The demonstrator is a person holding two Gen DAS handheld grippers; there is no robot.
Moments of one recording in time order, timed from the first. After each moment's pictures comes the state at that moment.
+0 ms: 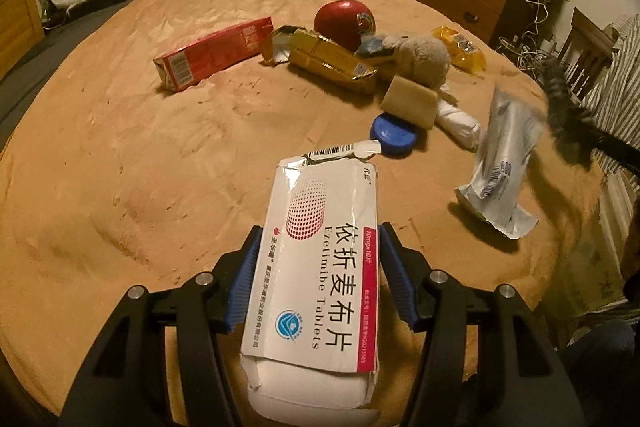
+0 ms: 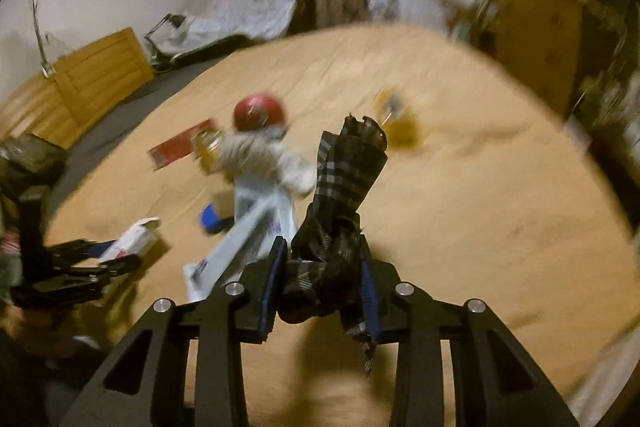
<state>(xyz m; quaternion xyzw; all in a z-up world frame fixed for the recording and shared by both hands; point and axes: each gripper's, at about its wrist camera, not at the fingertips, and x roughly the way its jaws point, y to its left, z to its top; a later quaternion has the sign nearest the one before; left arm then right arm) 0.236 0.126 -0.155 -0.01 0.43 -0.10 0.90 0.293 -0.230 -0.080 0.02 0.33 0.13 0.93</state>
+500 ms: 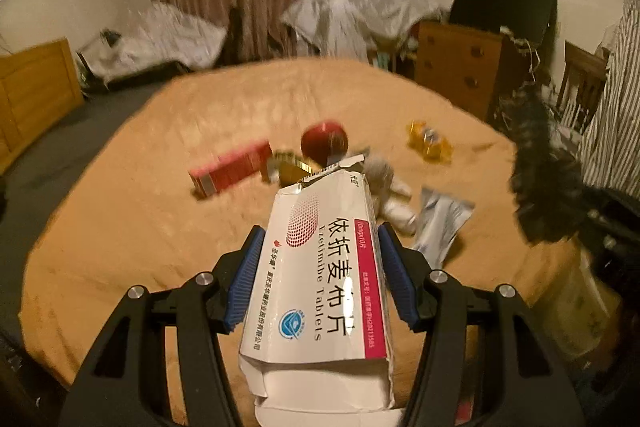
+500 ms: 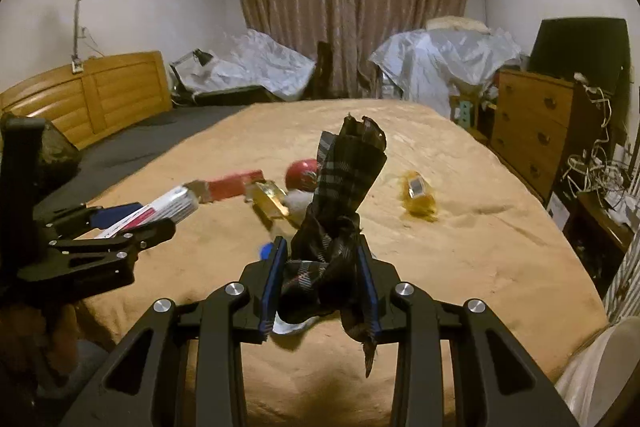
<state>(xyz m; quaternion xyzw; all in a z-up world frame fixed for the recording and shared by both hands) 0.163 0.069 -0.055 0.02 0.28 -0.04 0.96 0.203 -0.188 -0.025 -0.01 0.22 0.15 0.96</state>
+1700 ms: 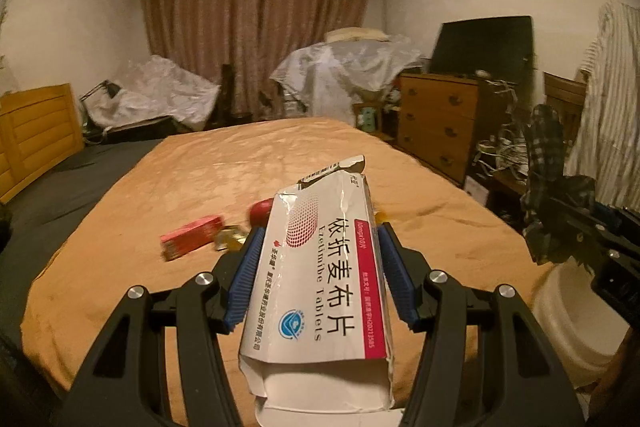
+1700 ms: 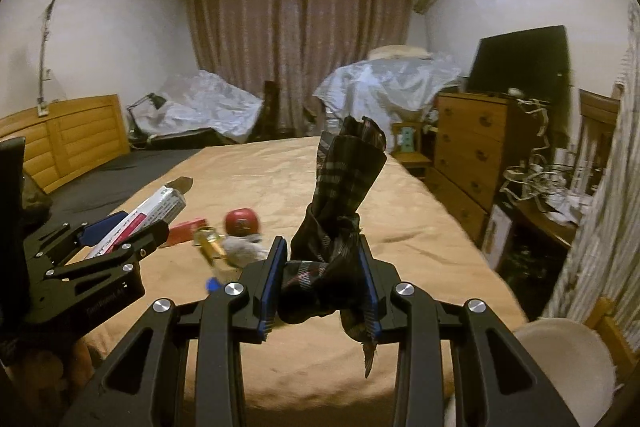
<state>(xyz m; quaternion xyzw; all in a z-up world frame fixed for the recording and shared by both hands) 0.138 -0.041 -0.004 0.03 0.19 -0.06 0.98 0.109 -0.306 0.057 0.02 0.17 0.06 0.98</state>
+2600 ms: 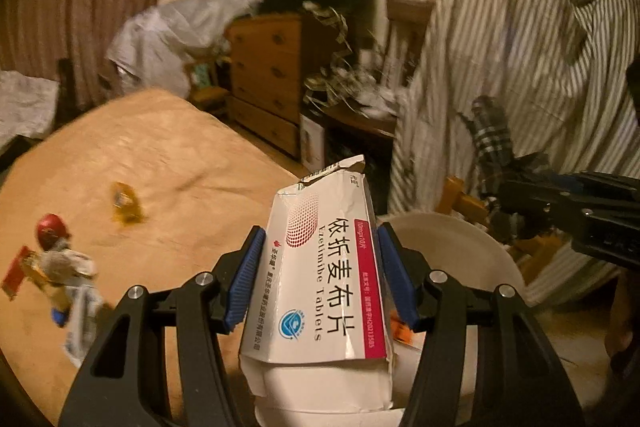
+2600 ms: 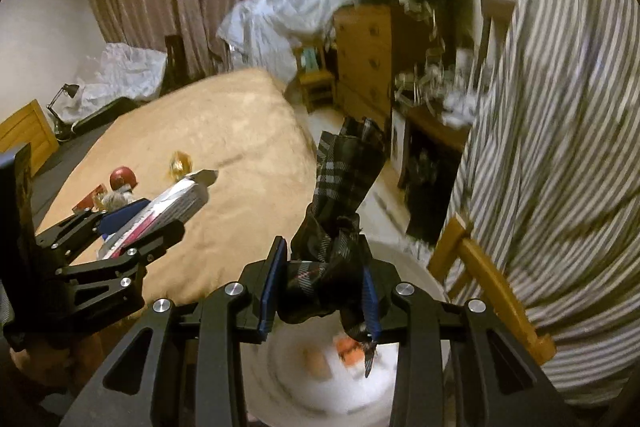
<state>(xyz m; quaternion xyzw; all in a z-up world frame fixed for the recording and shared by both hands) 0.142 -0.293 -0.038 0.09 0.29 -0.32 0.90 0.058 -0.625 0.032 0.10 0.33 -0.06 0.94</state>
